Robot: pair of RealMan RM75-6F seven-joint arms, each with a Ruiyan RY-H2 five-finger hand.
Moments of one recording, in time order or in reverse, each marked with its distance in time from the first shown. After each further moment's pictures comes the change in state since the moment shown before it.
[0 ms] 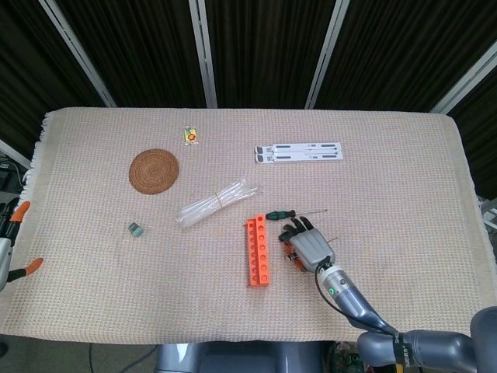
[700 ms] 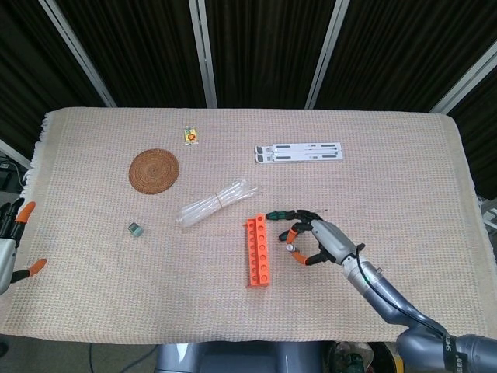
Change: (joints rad) left arm -0.002 0.014 0.010 -0.036 0.033 0.007 0.033; right arm -0.092 0.324 0.151 -0.209 -0.210 -0.201 0.879
